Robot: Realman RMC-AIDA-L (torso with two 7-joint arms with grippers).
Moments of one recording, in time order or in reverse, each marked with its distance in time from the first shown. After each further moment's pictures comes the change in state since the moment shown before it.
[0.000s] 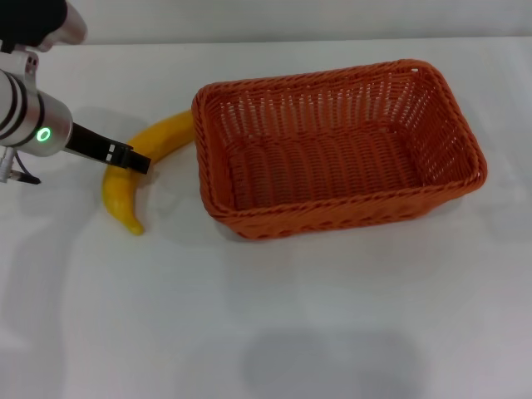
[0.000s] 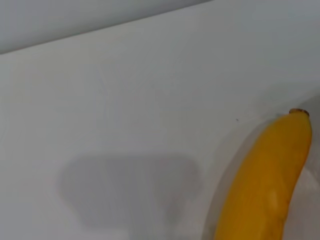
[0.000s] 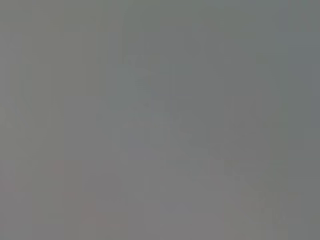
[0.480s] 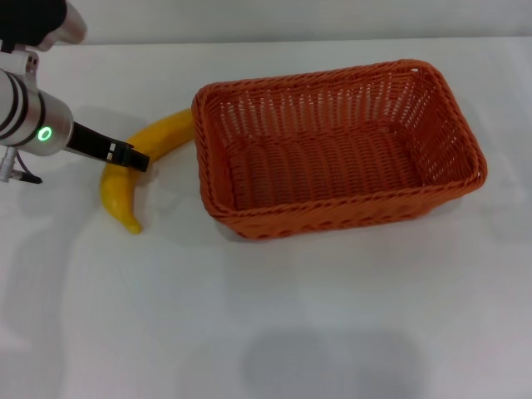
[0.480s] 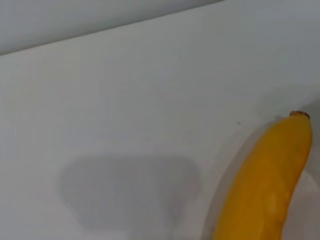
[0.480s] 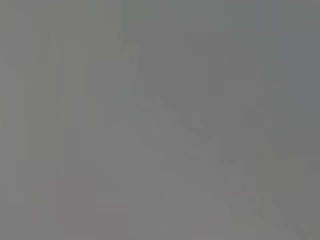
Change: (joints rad) left arm -0.002 -0.001 -0.003 -0.005 0.000 -0.010 -0.009; right arm -0.002 0.000 0.005 0.000 0.000 -0.002 0.000
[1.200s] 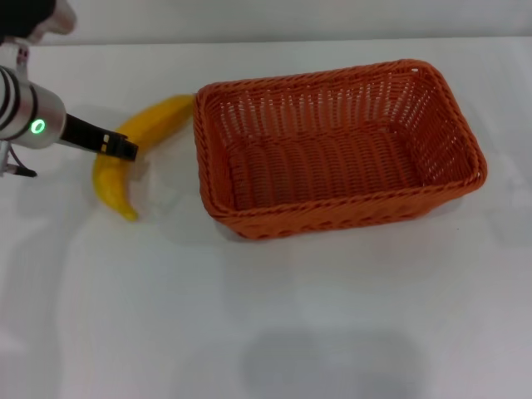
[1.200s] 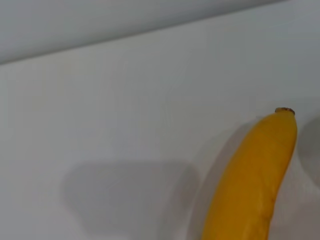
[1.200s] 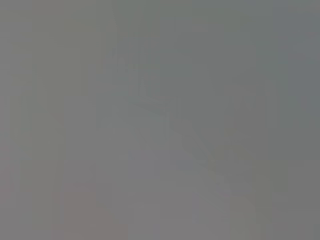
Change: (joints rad) left arm 0.016 0.004 0.000 0.044 0.002 0.003 -0.033; right arm -0.014 0.003 0.006 -0.009 0.008 -0.002 0.003
